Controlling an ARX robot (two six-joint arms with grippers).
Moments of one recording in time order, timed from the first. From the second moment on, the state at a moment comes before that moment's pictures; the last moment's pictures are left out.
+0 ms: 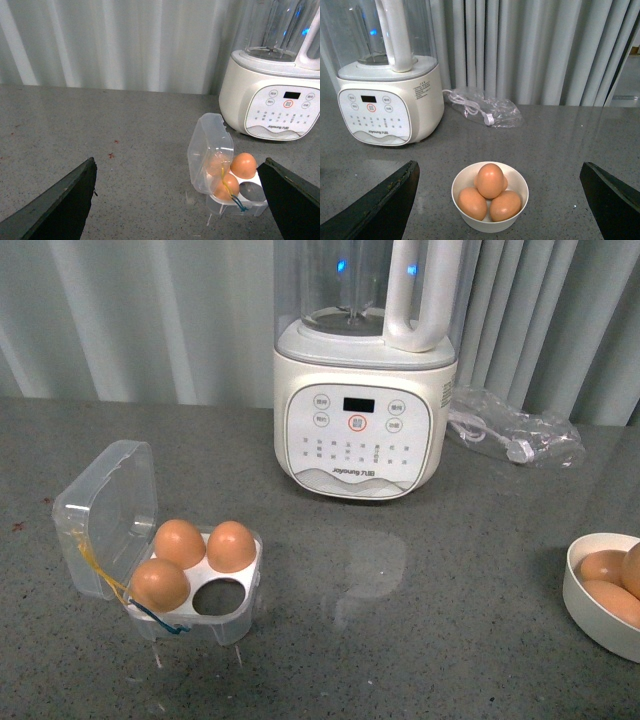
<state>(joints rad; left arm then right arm) 0.00 0.00 0.03 0.00 0.00 0.00 0.01 0.01 0.01 -0.01 0.02 -0.01</state>
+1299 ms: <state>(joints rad) 0.00 0.00 0.03 0.00 0.00 0.00 -0.09 1.58 0.40 0.79 -0.14 0.05</state>
